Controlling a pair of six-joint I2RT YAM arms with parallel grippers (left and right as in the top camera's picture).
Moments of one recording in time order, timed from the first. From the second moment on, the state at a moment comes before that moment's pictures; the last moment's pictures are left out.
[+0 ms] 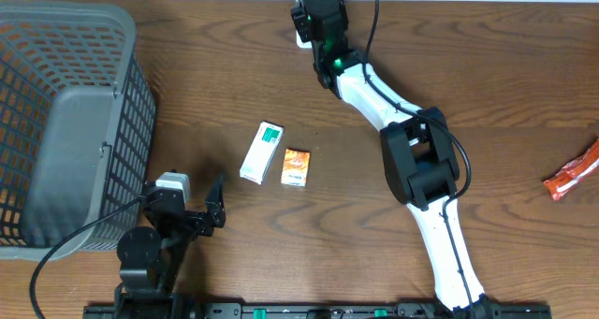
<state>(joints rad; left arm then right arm) -0.03 0.22 0.22 -0.27 0.18 -0.09 0.45 2.53 2.03 0.20 0.32 -0.11</state>
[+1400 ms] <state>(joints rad) -0.03 0.22 0.22 -0.27 0.18 -0.09 -0.45 2.01 1.49 -0.81 0.21 0.31</state>
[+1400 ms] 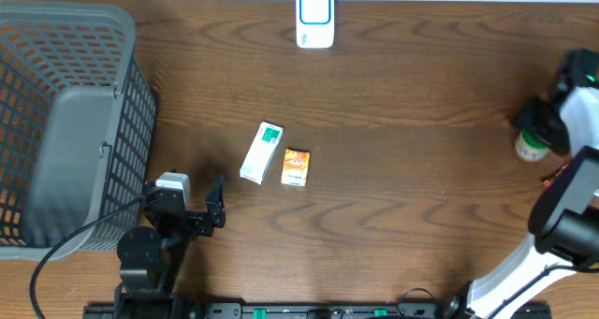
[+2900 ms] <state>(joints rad) -0.03 0.22 0.22 -0.27 0.18 -0.09 0.55 2.07 1.75 -1.11 -0.22 -0.49</state>
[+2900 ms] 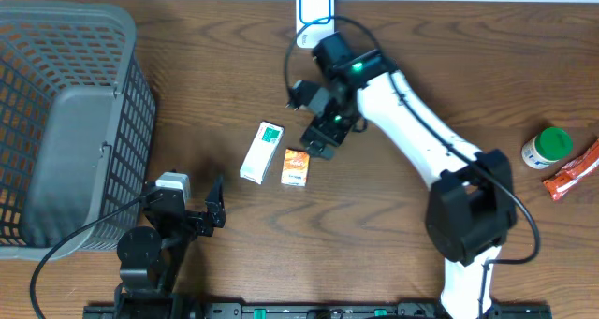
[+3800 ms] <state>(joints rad) -0.03 0.22 0.22 -0.27 0.18 -0.09 0.74 2.28 1.77 -1.08 -0.04 -0.51</state>
